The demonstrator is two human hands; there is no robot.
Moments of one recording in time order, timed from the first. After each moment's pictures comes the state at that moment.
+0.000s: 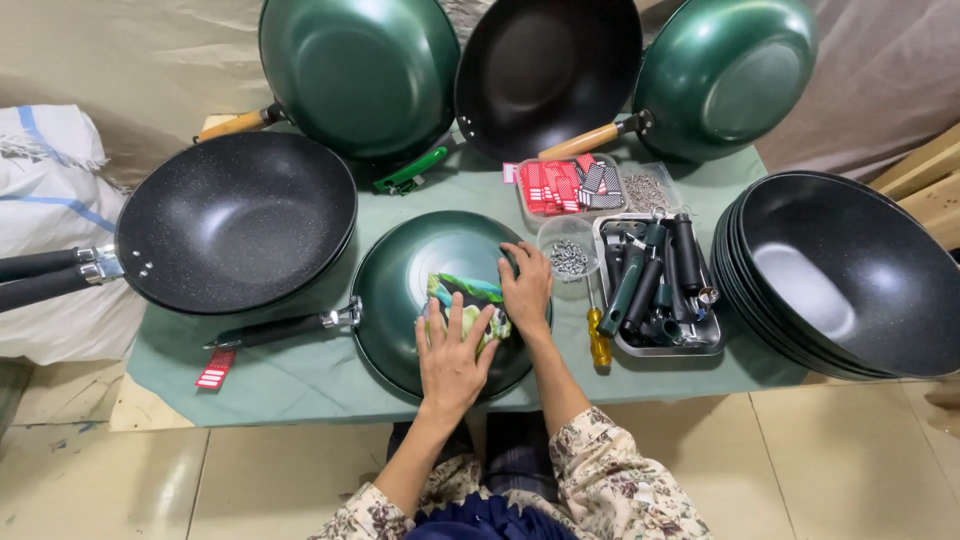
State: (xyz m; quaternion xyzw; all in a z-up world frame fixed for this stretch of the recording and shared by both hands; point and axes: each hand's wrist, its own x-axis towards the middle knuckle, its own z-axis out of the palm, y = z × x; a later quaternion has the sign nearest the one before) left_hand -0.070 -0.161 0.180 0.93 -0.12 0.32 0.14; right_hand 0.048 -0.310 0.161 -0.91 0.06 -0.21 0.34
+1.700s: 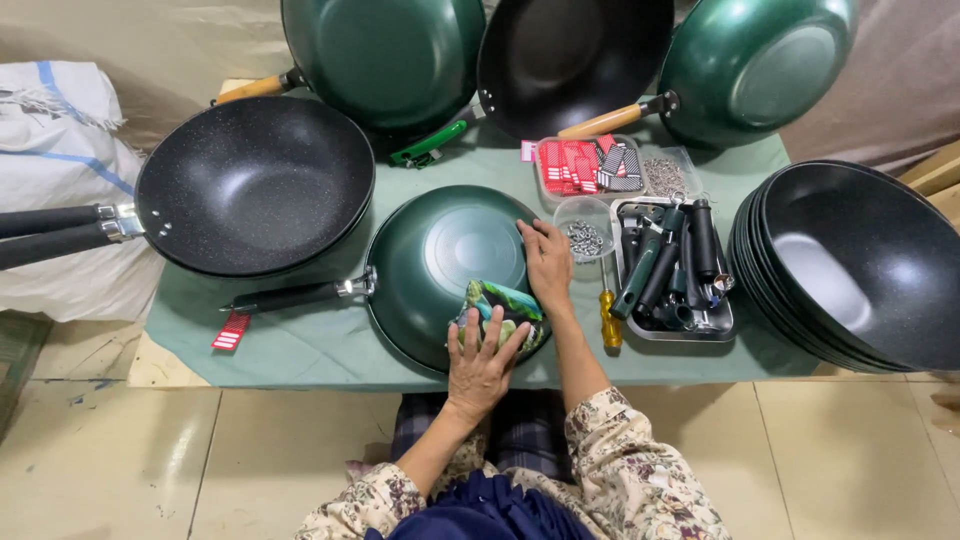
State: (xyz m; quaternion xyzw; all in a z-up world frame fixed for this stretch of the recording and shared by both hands) left_hand -0.107 -0.178 0.130 0.89 -0.19 0.41 0.12; right_hand 0.039 -0.320 0.191 -0.90 0.04 -0.16 0.41
